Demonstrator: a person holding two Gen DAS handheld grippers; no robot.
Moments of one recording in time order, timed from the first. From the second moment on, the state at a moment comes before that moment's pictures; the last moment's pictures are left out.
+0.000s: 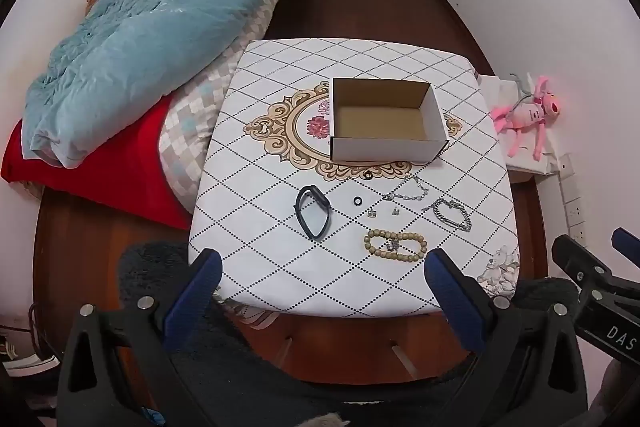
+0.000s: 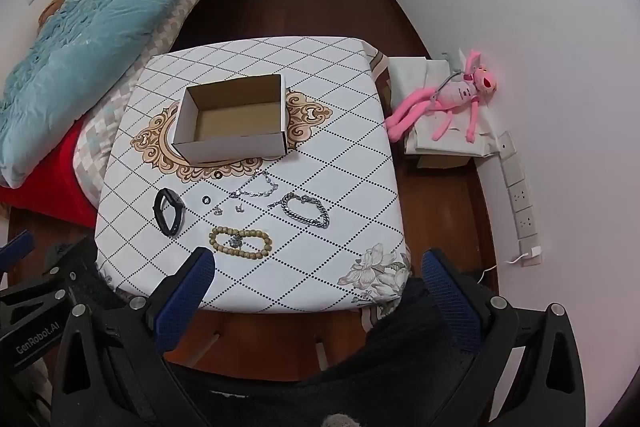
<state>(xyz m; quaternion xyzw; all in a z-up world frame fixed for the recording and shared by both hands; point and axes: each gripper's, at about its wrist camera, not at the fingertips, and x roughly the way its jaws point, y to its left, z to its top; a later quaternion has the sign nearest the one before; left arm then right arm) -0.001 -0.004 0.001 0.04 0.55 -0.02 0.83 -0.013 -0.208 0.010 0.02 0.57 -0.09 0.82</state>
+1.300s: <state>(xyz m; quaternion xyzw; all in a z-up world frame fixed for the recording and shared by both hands) -0.005 -0.003 0.012 0.03 0.55 -0.04 0.83 -0.013 -0.207 0.018 0.02 0.57 -0.09 0.82</state>
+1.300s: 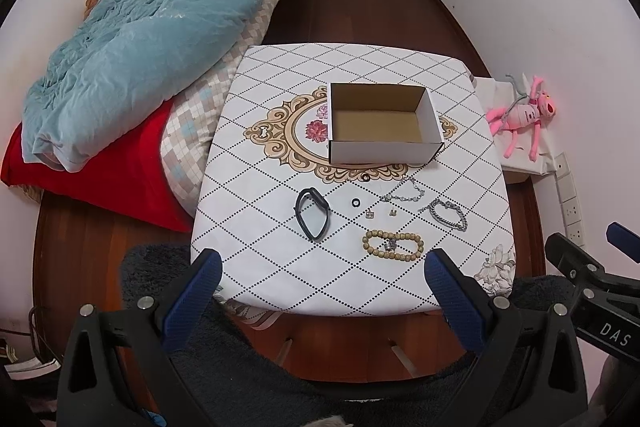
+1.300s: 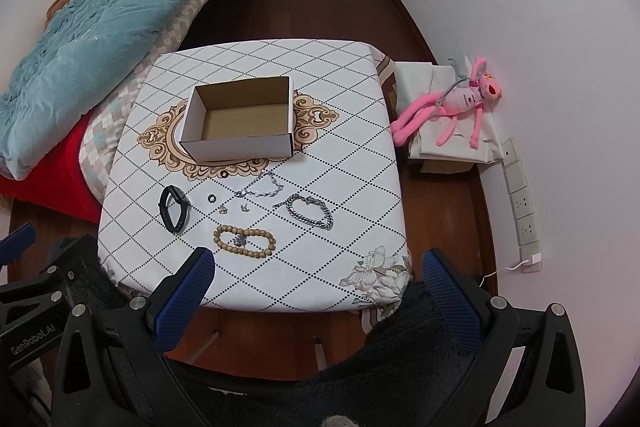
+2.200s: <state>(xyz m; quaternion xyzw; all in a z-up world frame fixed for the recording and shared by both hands) -0.007 -0.005 0.020 0.02 0.54 -0.04 0.84 -0.014 -0.215 0.028 0.01 0.56 -0.09 0.83</state>
